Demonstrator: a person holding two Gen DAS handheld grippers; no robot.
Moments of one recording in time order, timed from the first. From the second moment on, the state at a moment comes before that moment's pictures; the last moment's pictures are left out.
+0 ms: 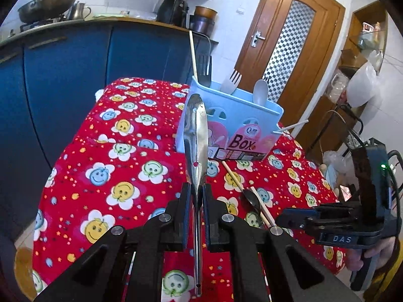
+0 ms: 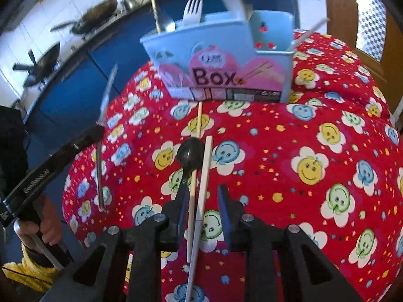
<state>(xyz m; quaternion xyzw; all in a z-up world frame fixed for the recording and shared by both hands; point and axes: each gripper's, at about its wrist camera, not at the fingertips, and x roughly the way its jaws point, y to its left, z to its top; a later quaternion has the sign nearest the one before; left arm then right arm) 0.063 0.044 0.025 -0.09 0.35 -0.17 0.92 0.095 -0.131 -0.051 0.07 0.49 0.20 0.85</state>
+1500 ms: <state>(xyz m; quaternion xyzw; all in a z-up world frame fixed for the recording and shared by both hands) 0.114 -0.002 0.113 -0.06 0.19 -0.17 0.97 0.090 -0.192 -0.022 0.16 0.35 0.18 0.91</state>
